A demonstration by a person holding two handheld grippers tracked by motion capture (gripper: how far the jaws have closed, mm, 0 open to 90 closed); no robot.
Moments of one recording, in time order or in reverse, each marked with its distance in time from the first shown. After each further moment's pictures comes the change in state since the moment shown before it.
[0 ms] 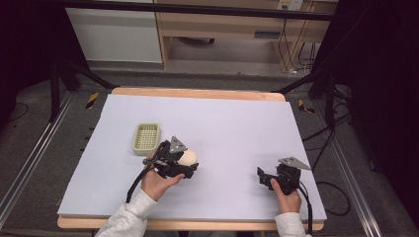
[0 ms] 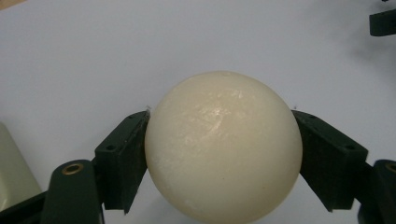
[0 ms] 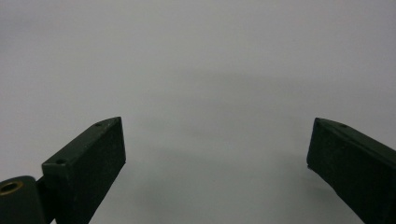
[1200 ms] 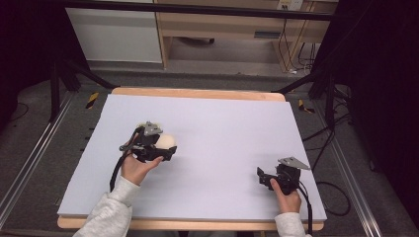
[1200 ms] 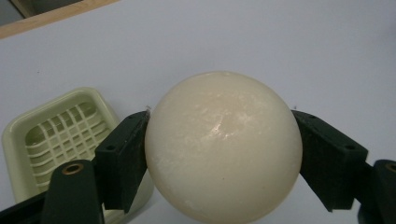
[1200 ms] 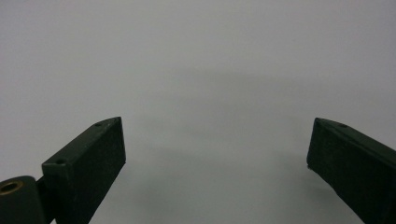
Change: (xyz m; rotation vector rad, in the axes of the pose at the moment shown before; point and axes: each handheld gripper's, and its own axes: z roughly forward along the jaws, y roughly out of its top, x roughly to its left) left arm 0.065 -0.002 -0.020 -0.028 0.104 -0.101; right arm 0.001 0.000 0.000 0.003 -0.002 0.000
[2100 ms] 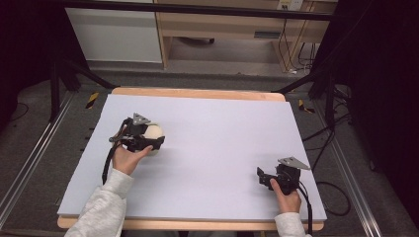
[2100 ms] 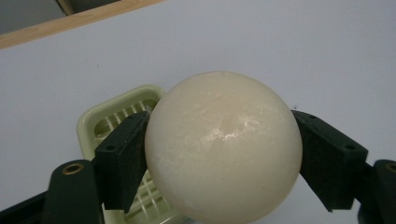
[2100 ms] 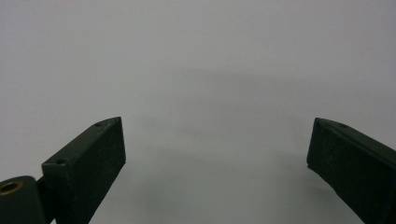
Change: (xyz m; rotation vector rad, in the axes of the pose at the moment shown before) left arm 0.042 0.003 0.001 0.018 0.087 -0.051; right arm 0.000 0.000 0.000 0.002 -0.001 -0.003
